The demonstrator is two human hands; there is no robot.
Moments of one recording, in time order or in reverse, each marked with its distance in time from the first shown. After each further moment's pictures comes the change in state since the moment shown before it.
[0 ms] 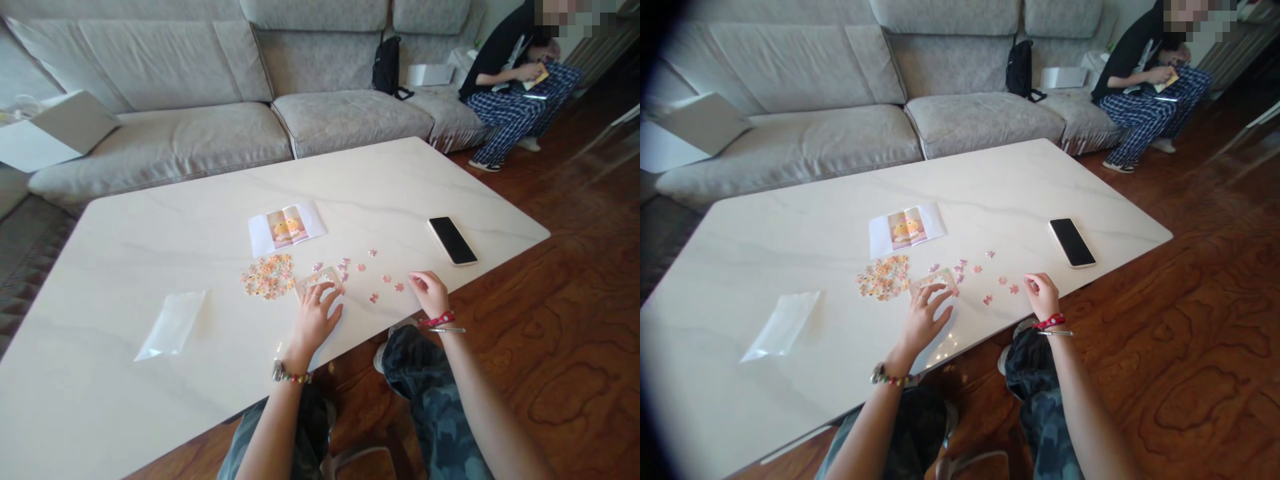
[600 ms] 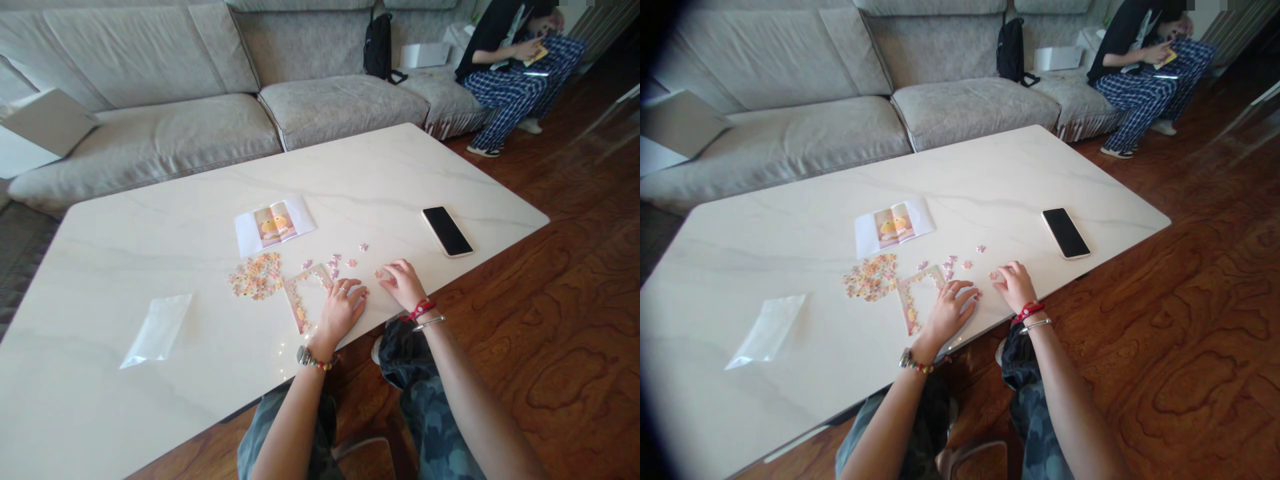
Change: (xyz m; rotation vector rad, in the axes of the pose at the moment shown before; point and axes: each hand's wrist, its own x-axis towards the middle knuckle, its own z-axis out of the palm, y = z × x) left_hand 0.028 0.047 0.034 -0.081 -0.132 0.149; right_hand 0.010 -0.006 0.027 -0.125 -0.226 -0.149
